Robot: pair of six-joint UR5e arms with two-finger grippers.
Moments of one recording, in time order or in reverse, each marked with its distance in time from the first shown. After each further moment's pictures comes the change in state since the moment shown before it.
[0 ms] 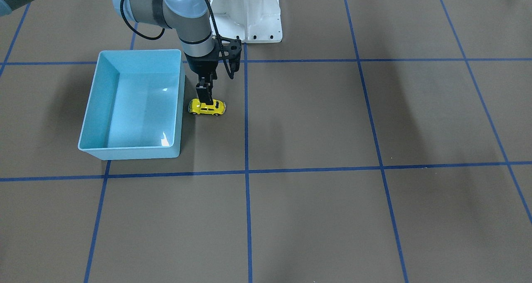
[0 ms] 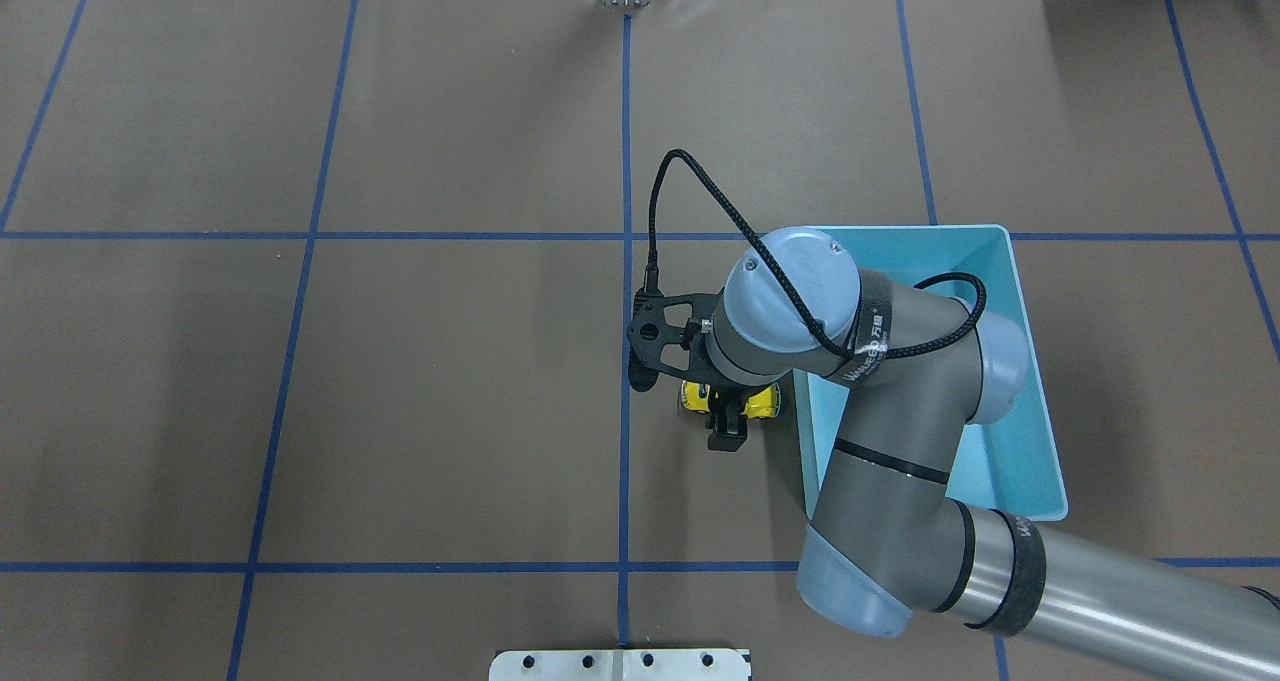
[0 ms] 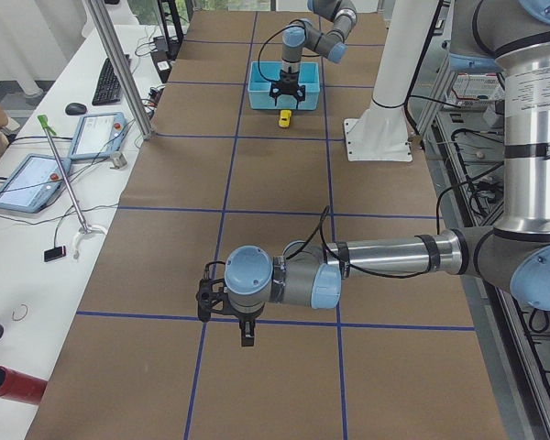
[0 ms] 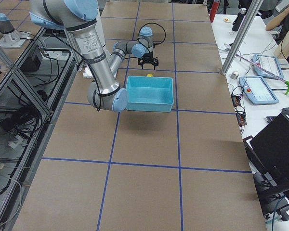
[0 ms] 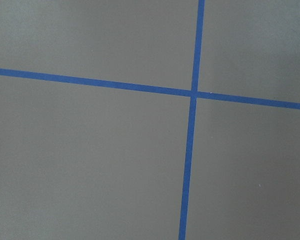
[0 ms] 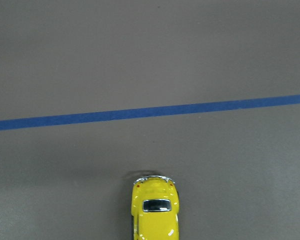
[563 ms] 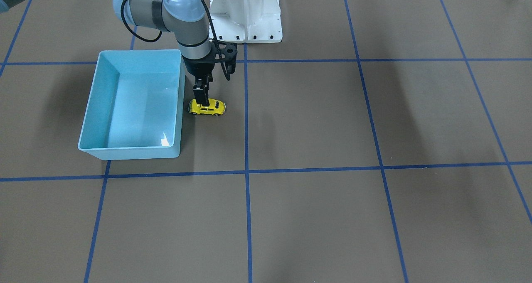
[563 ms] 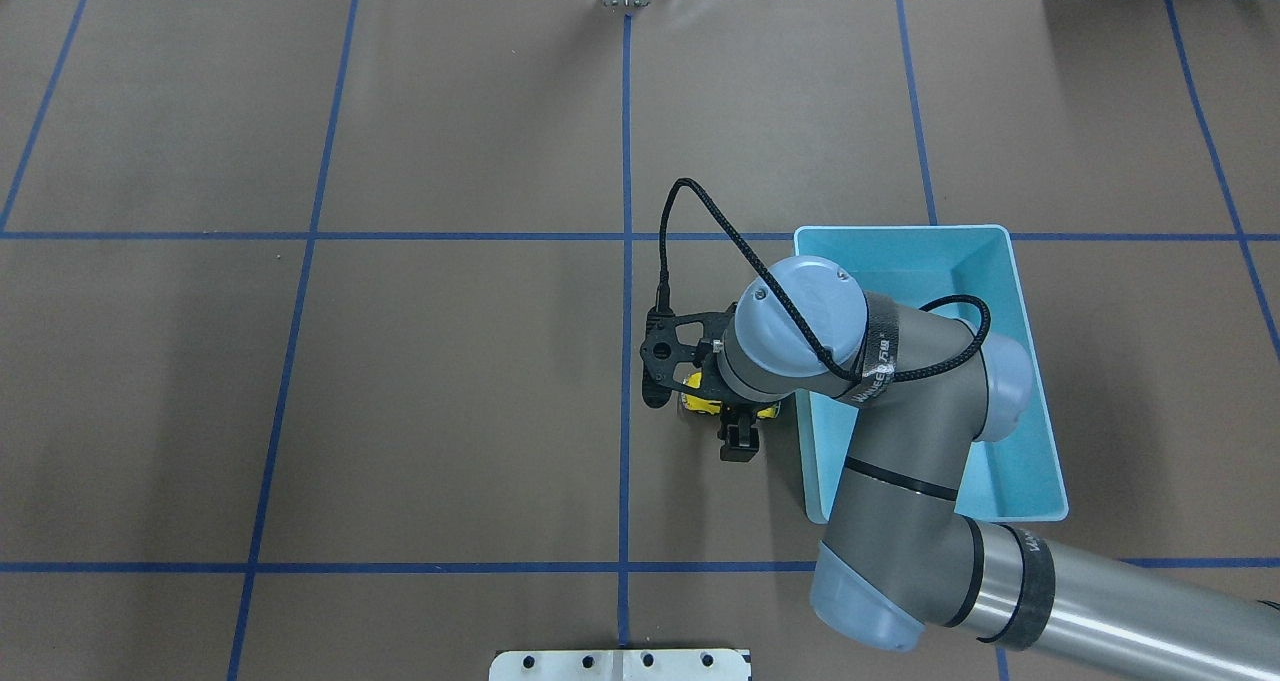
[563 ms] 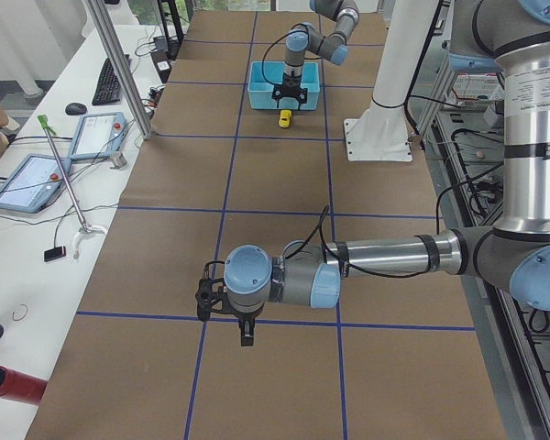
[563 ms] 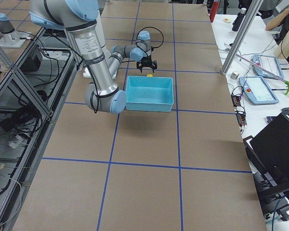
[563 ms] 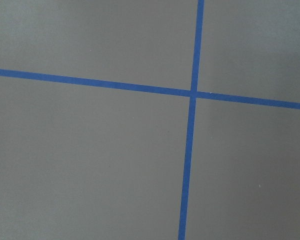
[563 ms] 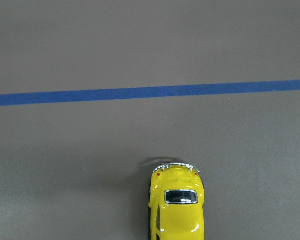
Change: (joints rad) left arm 0.002 -0.002 0.000 0.000 0.000 0.000; right arm -0.012 -0.033 -0.008 0.041 -0.023 -0.001
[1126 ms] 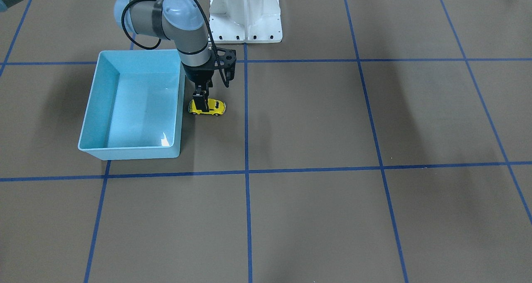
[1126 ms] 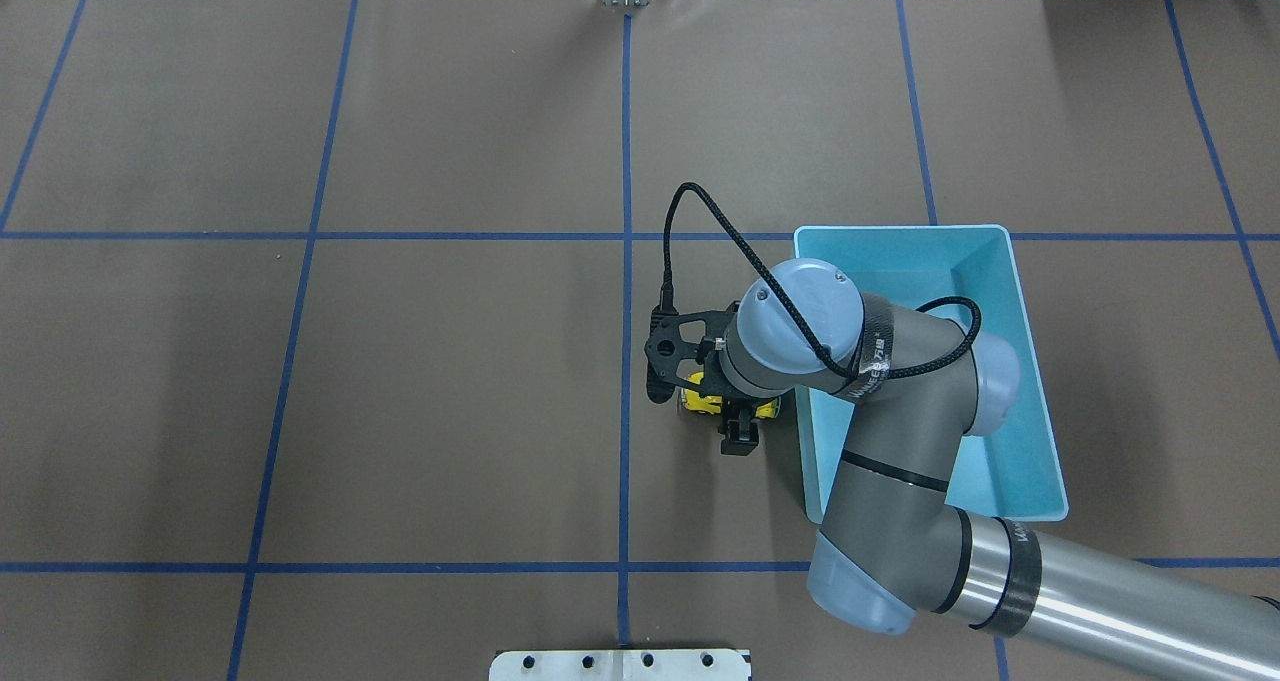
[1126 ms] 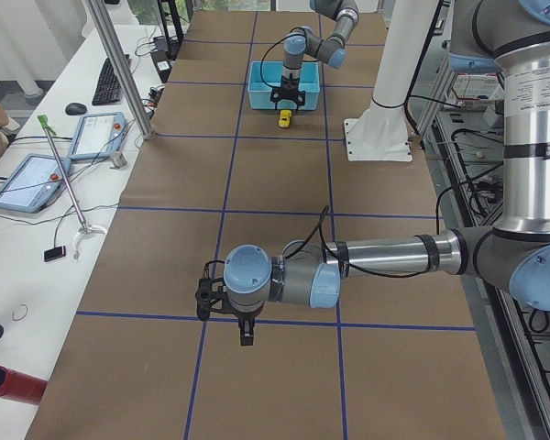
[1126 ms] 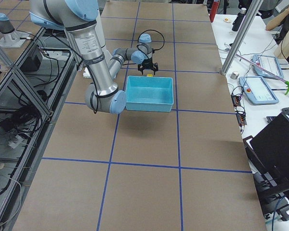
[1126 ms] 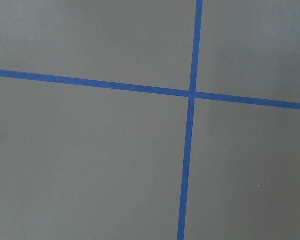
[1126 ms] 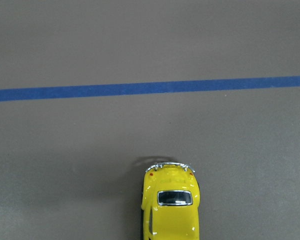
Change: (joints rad) left arm 0.000 -0.001 -0.001 0.000 0.000 0.000; right arm 0.005 -0.001 -0.059 0.065 0.000 0.000
